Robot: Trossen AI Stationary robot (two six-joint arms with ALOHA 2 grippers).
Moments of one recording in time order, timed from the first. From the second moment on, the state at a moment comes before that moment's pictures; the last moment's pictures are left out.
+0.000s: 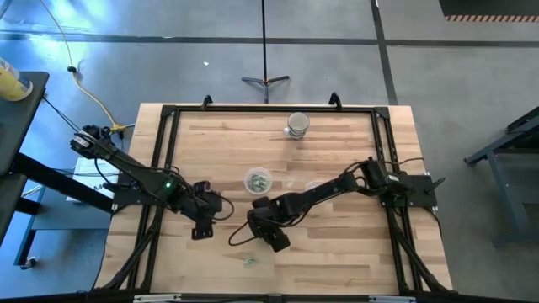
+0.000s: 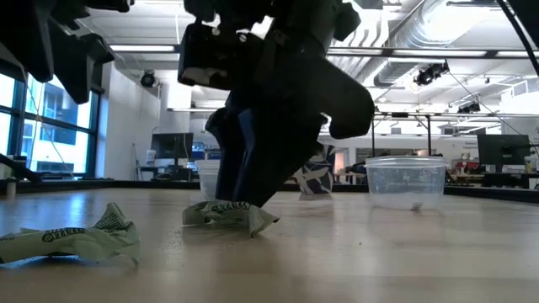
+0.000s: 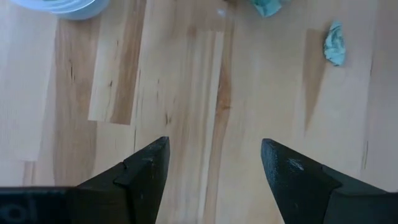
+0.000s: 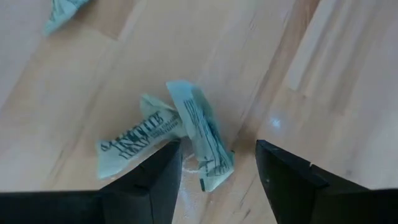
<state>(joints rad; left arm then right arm) -0.52 1.25 0.91 -0.83 -0.17 -0.61 0.27 2.26 1.69 -0.57 -0.06 -0.16</state>
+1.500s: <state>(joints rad) -0.52 1.14 0.91 -0.99 -0.23 -0.56 0.16 2.09 1.69 -0.72 0.50 0.44</state>
